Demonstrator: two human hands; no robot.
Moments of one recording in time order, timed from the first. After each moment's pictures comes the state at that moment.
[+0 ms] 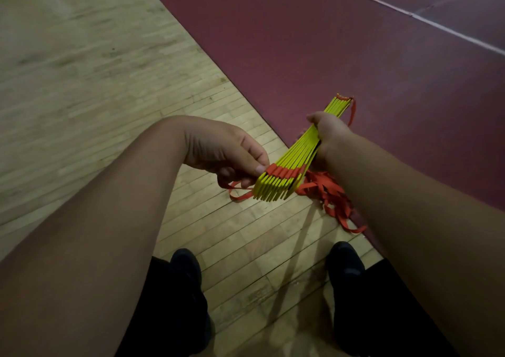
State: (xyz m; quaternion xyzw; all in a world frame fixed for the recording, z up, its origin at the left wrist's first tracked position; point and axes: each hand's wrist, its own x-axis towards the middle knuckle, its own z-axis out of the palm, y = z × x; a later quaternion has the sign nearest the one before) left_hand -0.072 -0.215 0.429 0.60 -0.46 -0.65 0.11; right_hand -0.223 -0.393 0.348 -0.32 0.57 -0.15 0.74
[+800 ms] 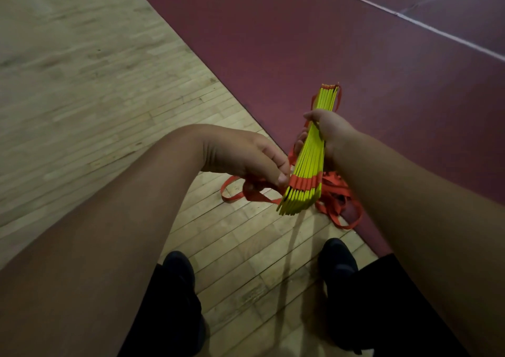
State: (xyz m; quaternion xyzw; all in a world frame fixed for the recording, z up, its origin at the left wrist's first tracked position) left_hand -0.123 -0.235 0.434 0.58 -0.56 -0.59 0.10; right_hand -0.248 -0.412 0.341 -0.34 0.55 -0.15 0.74
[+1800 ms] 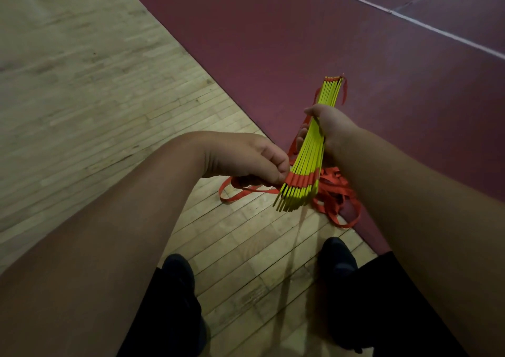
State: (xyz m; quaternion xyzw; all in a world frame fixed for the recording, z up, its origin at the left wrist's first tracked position) left_hand -0.132 -0.235 0.430 0.62 -0.55 -0.55 0.11; right_hand -0.252 -0.418 0.350 -0.36 0.57 -0.17 0.72
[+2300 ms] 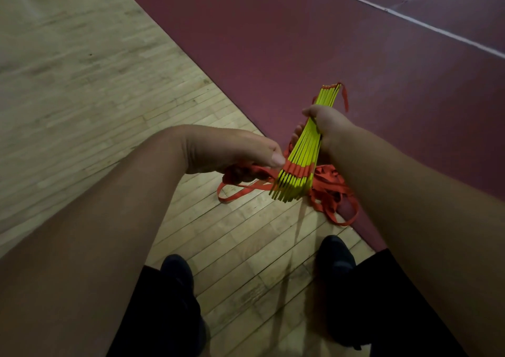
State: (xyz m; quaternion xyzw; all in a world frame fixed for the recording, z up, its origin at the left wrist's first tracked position) left_hand -0.132 -0.233 0.447 0.62 -0.51 -0.58 0.13; right_hand -0.252 -0.415 0.354 -0.35 0.57 -0.18 0.72
